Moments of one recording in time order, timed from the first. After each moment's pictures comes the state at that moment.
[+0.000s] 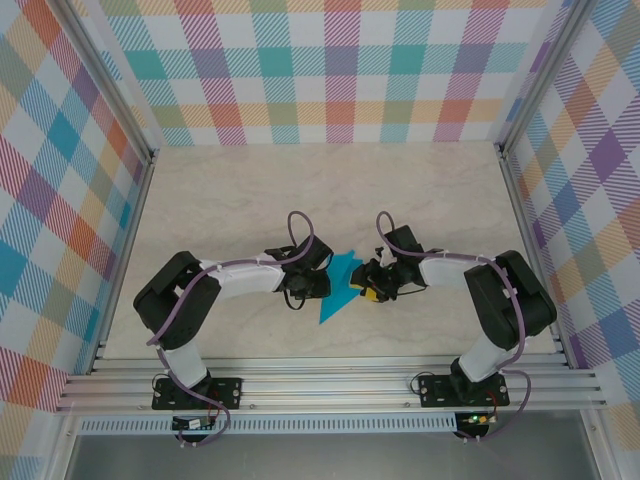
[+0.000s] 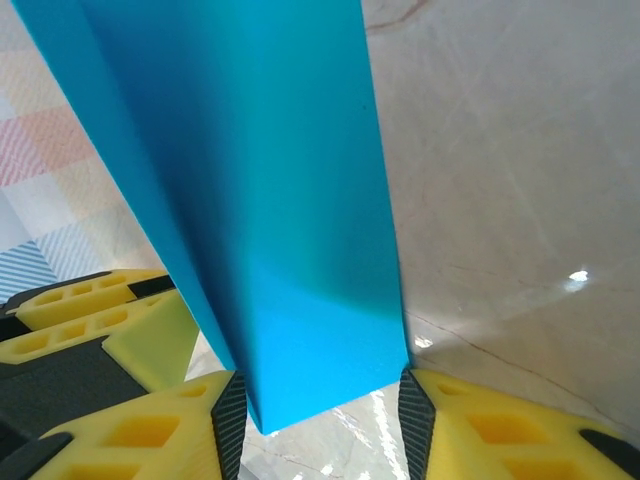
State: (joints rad) left arm -0.80 1.76 0.99 -0.38 0.07 -0.80; right arm 0.47 1.64 0.72 -0.17 -0.63 0.90
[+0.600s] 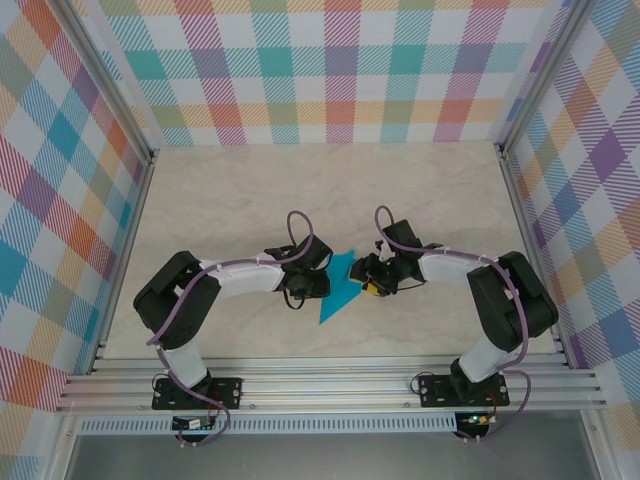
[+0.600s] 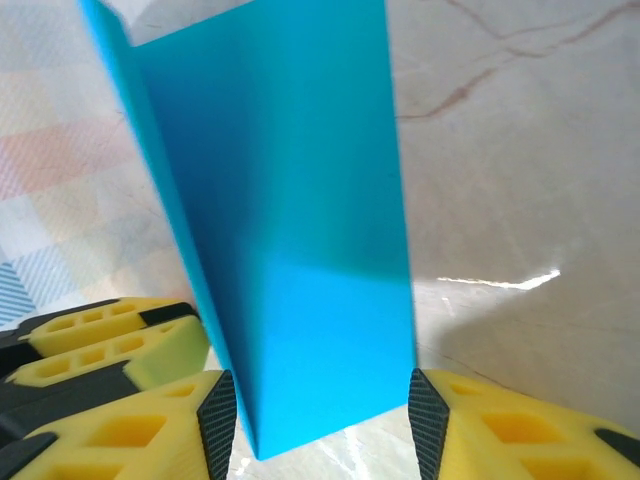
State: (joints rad) left arm -0.79 1.76 0.99 -0.38 0.08 -0.80; right arm 0.47 1.63 0.77 -0.25 -0.54 0.86
